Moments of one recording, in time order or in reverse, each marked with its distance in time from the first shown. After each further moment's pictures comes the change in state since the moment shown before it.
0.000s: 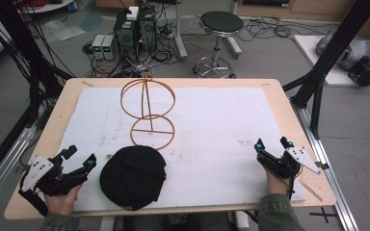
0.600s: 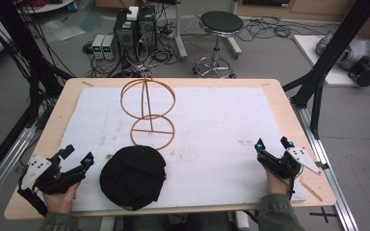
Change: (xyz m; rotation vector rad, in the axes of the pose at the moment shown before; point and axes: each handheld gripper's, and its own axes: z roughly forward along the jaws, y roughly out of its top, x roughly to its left) left arm 0.011 -0.005 0.001 -0.005 0.039 -0.031; right arm 0.000 0.000 -0.001 -0.005 -0.005 0.002
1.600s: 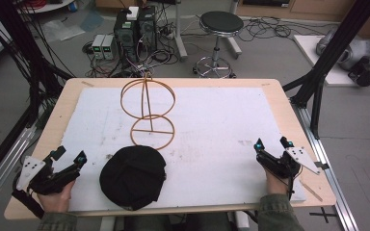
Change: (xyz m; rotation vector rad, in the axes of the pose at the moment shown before) left arm 0.016 -0.005 -0.005 -0.004 0.117 -0.004; right arm 0.002 0.000 0.000 0.000 0.001 -0.017
